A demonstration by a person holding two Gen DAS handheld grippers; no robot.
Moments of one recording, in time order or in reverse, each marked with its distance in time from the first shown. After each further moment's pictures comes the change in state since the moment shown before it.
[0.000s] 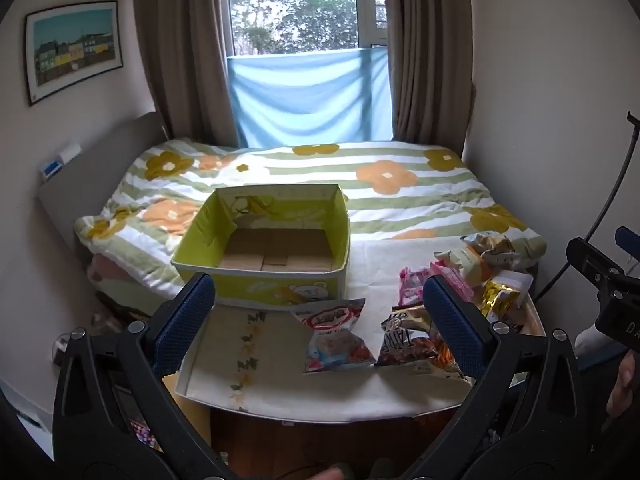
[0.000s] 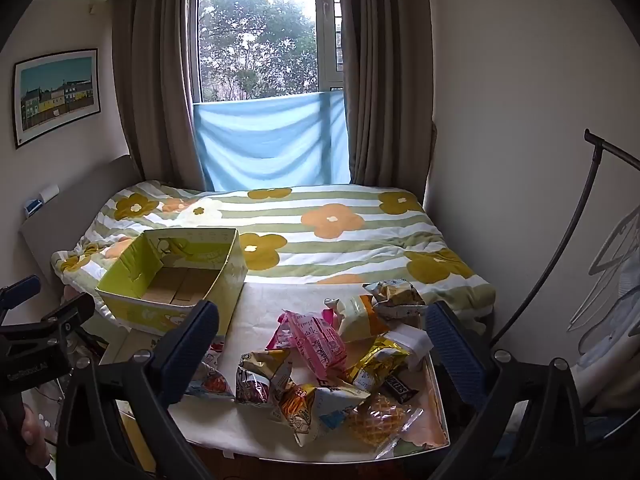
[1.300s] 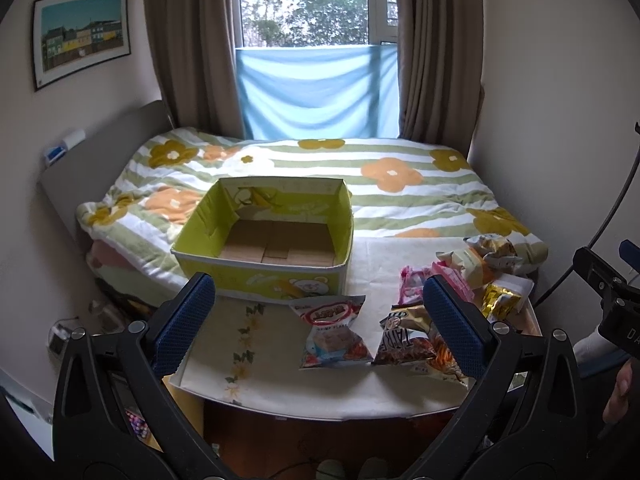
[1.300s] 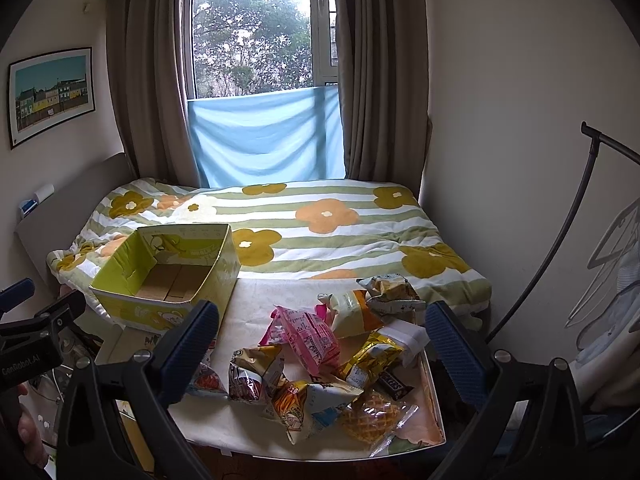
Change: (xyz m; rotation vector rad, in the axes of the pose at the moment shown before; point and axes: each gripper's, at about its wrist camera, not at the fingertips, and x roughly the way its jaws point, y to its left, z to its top) left arm 0.004 0.001 -0.001 -0.038 0.012 0.005; right arm 0.002 -0.004 -0.003 0.001 0.011 -0.016
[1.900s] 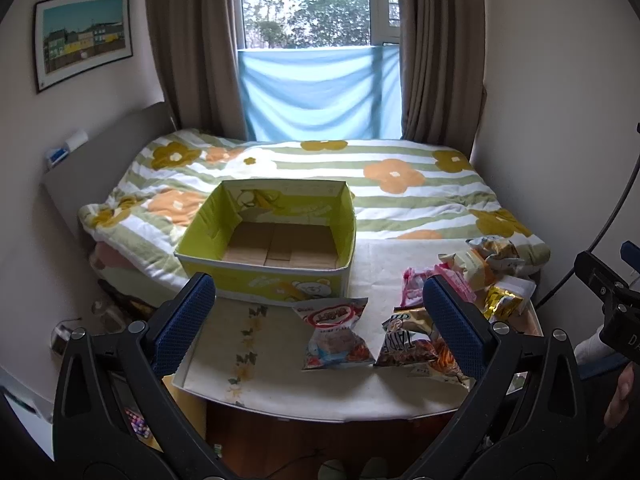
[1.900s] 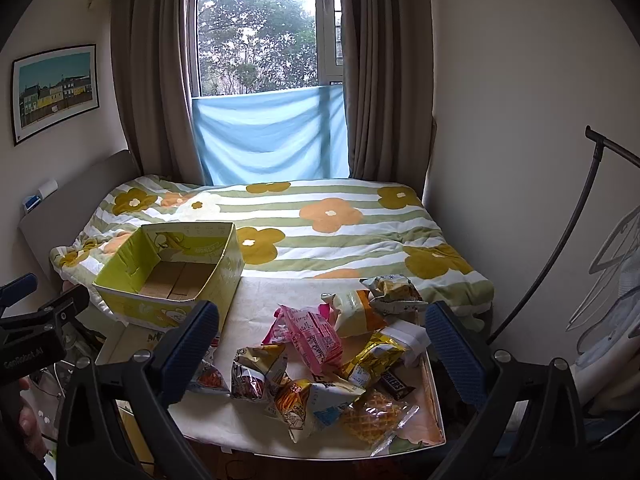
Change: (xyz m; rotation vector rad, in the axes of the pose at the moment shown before) left arm -0.002 -0.001 0.003 0.003 -0.006 0.015; right arm -0.003 0.004 -0.002 -0.010 0.008 0.012
